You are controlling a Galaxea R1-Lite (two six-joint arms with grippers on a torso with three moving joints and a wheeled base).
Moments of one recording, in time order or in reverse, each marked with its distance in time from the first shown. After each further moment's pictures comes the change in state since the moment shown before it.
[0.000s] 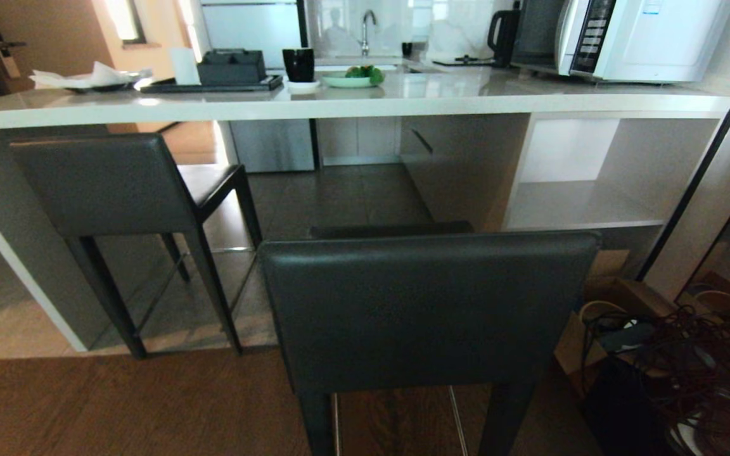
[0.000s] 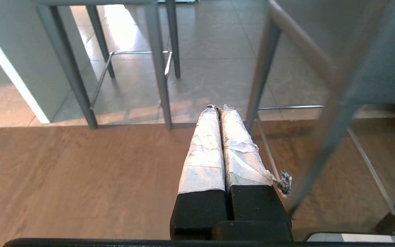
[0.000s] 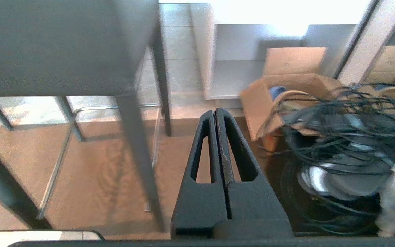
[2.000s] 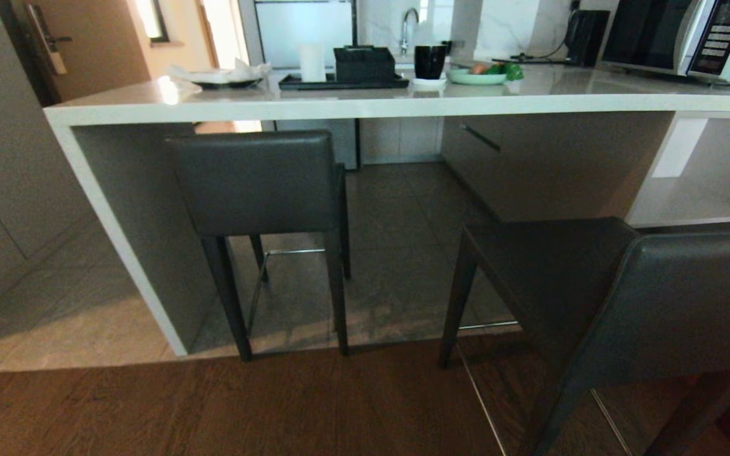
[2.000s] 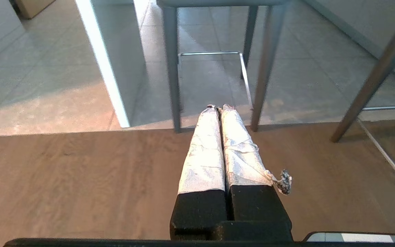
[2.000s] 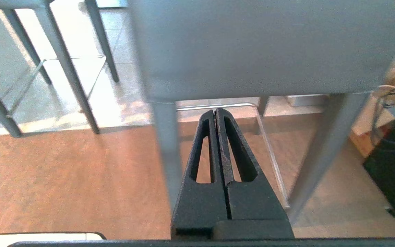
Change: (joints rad) left arm 0.000 0.000 0.000 0.000 0.000 0.000; right arm 0.000 0.000 0.000 0.000 -0.006 0.020
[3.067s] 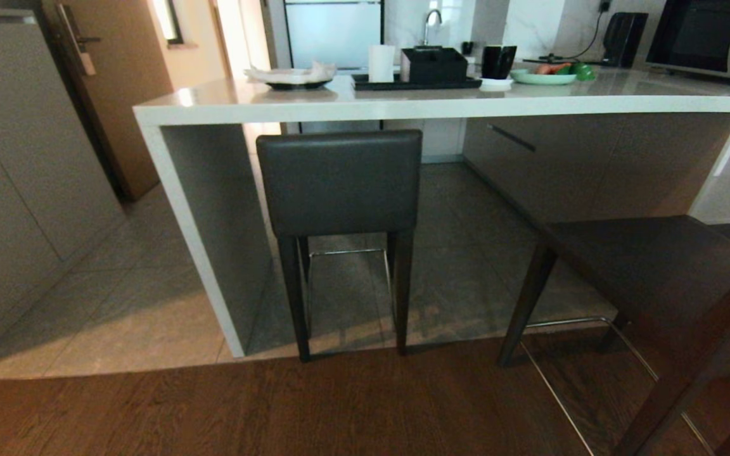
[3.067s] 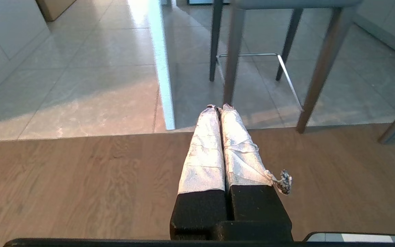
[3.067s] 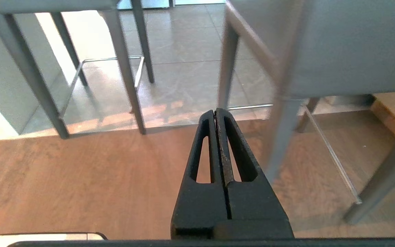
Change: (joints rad) left arm 0.000 0.000 0.000 0.000 0.000 -0.002; right arm 0.000 0.000 0.000 0.000 0.000 0.003
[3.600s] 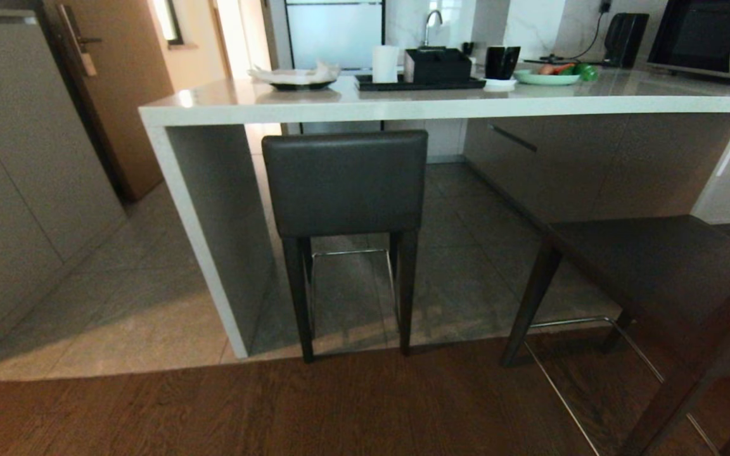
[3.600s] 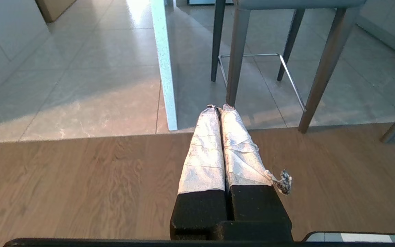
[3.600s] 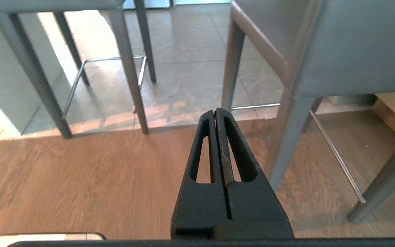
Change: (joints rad) left arm 0.000 0.000 0.000 0.000 0.000 0.001; right arm 0.000 0.000 0.000 0.000 0.000 0.000
